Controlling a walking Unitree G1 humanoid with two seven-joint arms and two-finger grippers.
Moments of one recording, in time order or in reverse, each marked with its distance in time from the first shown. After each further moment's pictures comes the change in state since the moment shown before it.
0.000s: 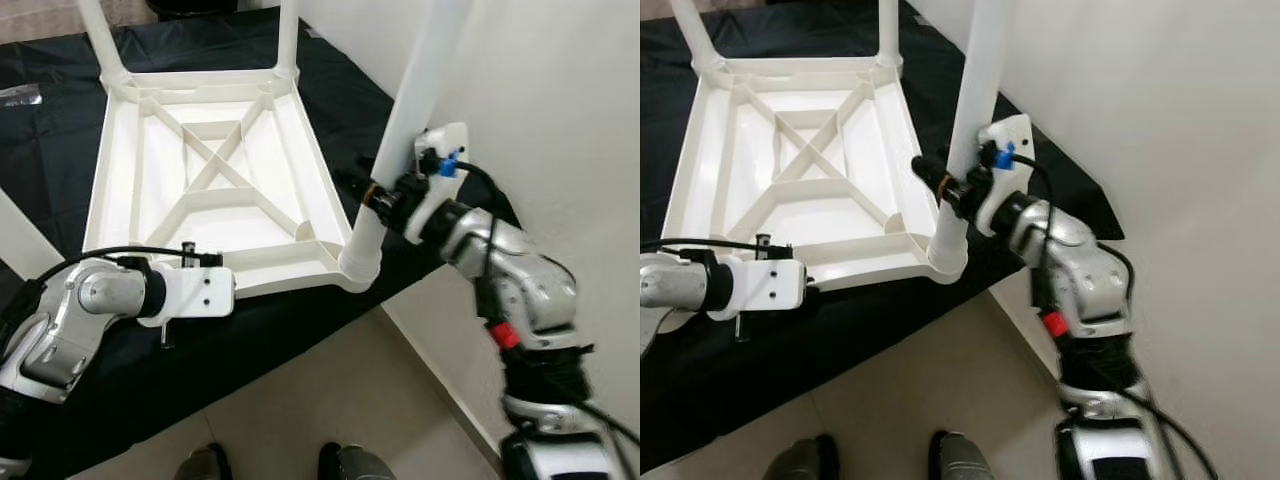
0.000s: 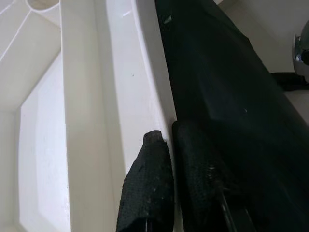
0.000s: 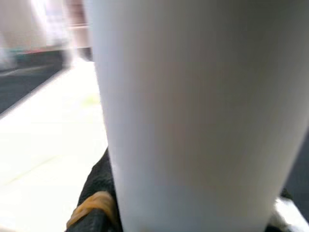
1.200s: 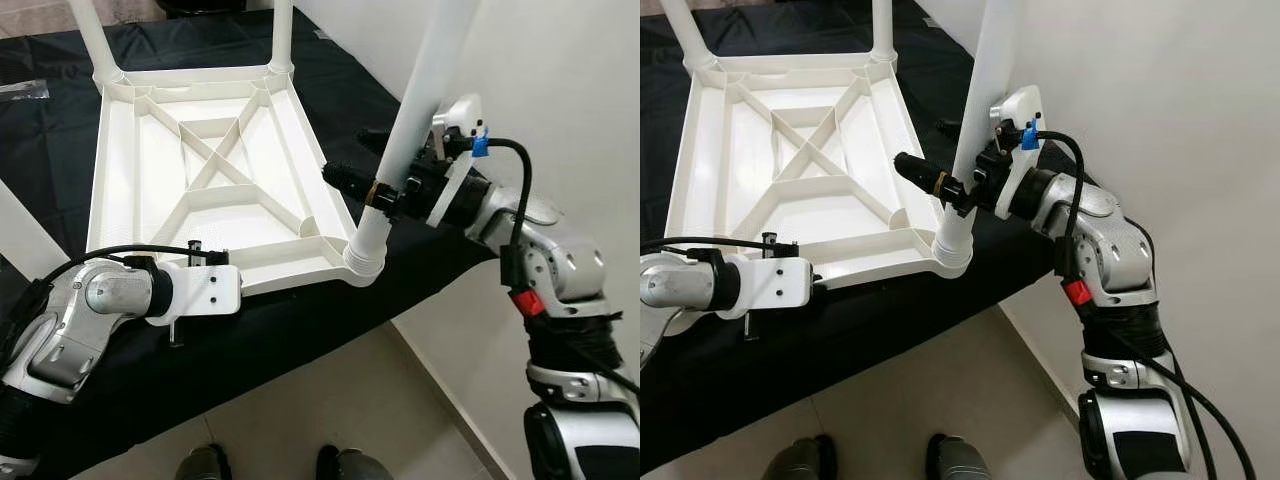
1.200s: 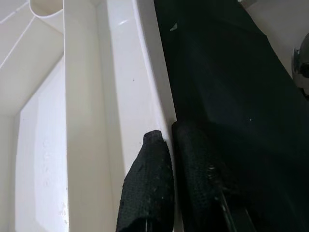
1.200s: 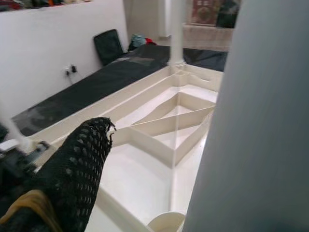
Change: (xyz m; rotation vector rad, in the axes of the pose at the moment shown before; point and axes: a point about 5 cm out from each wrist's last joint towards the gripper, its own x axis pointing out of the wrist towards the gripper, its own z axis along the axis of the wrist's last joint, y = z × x) left arm 0.003 0.000 0.006 -0.008 -0.033 0.009; right arm -0.007 -0.043 0.038 -0.113 -0.042 0.493
